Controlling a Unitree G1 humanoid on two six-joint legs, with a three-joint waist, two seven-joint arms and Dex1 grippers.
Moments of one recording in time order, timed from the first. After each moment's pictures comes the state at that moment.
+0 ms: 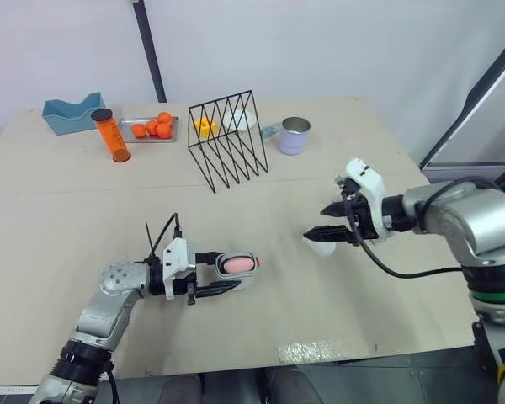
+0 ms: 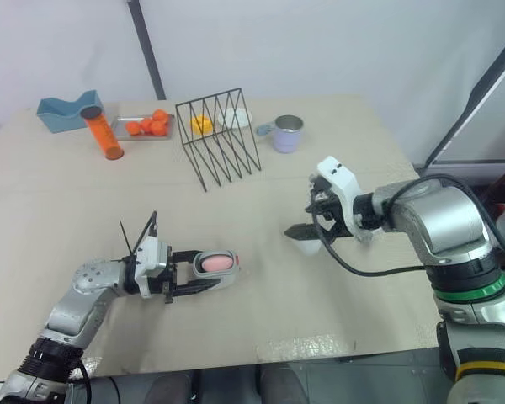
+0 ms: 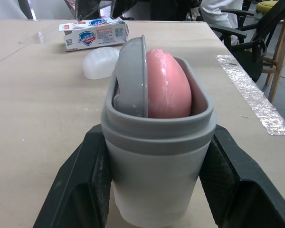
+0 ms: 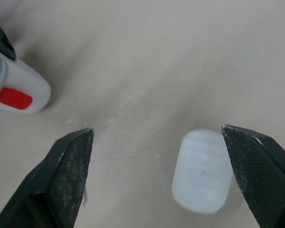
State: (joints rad) left arm -0.21 0.46 -0.15 -0.01 -0.36 -0.02 -1.19; right arm -0.79 -0.87 0.22 -0.23 0.43 1.37 0.93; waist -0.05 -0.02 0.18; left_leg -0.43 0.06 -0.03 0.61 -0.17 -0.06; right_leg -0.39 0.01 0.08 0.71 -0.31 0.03
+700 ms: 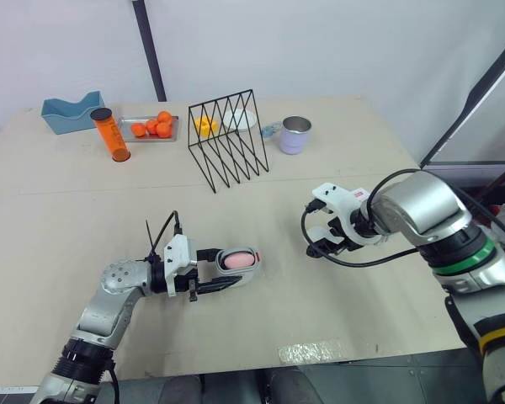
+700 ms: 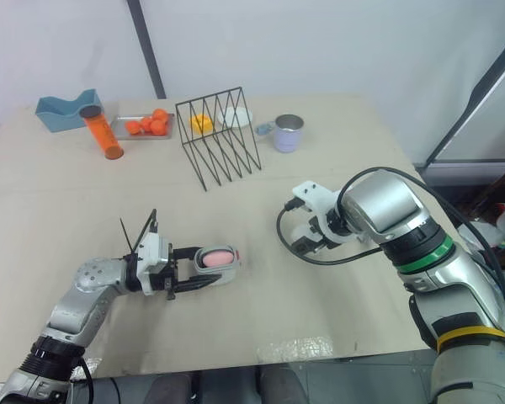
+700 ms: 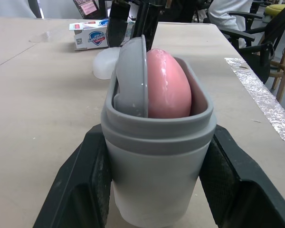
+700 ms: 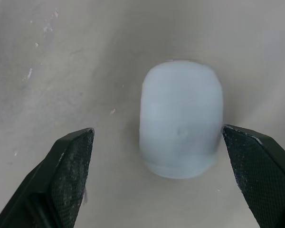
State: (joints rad) left arm -0.22 0.45 -0.15 -0.01 -0.36 0.00 -1.16; right arm -0.97 -0.77 0.50 -0.05 0.41 1.61 0.68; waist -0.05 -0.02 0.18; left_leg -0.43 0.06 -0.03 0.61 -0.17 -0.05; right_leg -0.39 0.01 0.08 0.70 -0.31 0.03
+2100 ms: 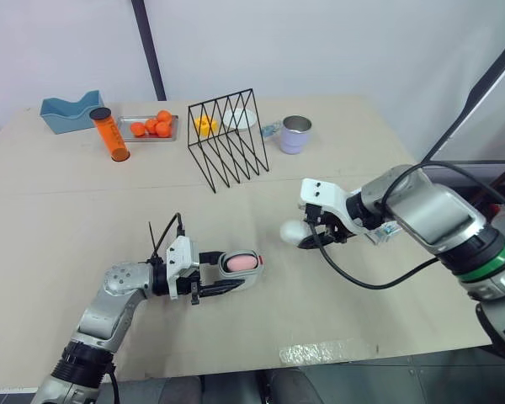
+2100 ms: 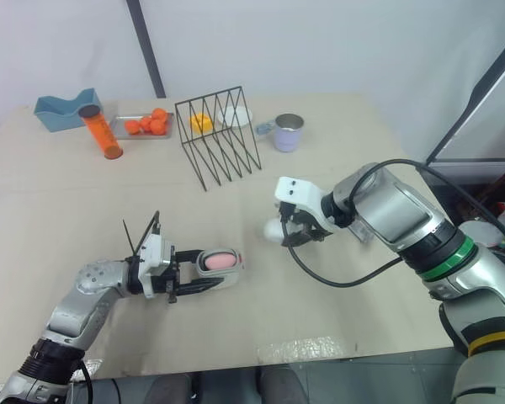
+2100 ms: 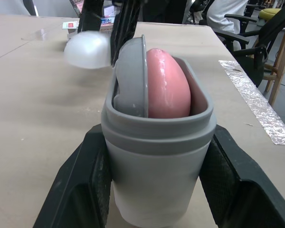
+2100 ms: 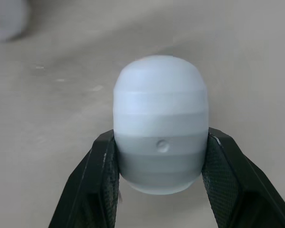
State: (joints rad) left arm -0.21 0.45 -0.16 -0.05 -0.37 0.05 -1.16; right arm -0.97 -0.94 0.64 -0.09 0.27 0.85 1.17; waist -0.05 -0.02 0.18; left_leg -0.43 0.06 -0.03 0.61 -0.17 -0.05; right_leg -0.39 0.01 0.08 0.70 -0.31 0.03
